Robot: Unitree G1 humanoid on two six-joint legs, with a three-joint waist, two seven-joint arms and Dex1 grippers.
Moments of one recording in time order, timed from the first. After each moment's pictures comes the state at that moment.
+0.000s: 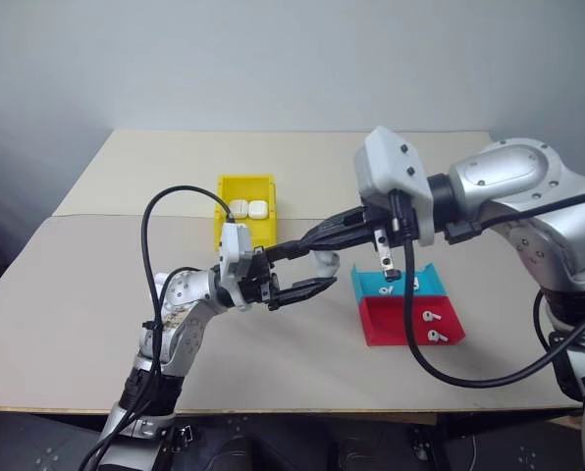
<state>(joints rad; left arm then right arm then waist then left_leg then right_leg) -0.45 0.32 -0.08 -0.12 -0.55 0.18 -1.07 -1.09 -0.86 0.30 -0.35 0.60 0.78 1.15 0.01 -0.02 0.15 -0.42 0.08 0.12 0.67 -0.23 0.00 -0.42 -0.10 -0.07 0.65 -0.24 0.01</state>
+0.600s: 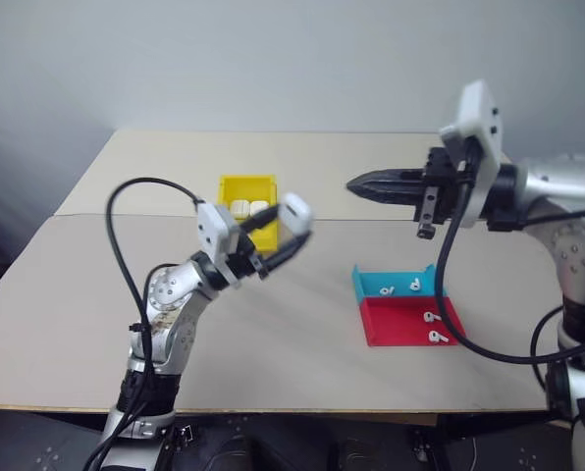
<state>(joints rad) -0.50 0.31 0.03 -0.11 -0.26 0.19 -0.56 -0.75 -0.74 -0.13 -0.37 0.65 0.89 0.82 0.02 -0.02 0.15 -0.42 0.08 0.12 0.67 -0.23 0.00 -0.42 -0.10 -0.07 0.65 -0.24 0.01</state>
